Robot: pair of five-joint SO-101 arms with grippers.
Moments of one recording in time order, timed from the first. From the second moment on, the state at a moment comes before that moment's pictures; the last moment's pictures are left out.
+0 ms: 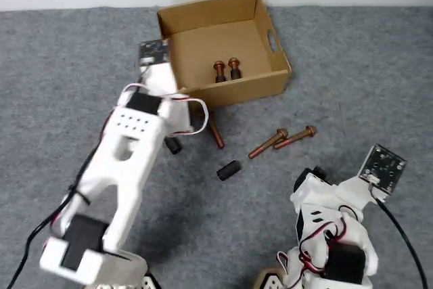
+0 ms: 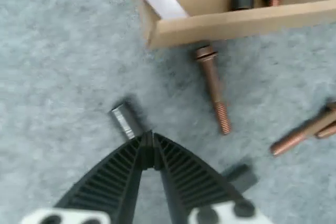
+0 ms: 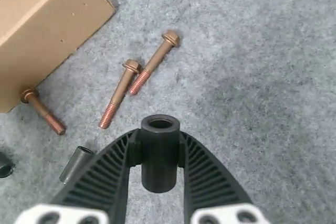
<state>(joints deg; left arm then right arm) 13.7 -0.4 16.1 66.3 32.0 5.5 -94.2 69.4 77.7 -25.3</state>
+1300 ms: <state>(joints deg) 16.6 41.8 -18.0 66.9 38.8 5.5 -94.4 69.7 77.4 -25.3</state>
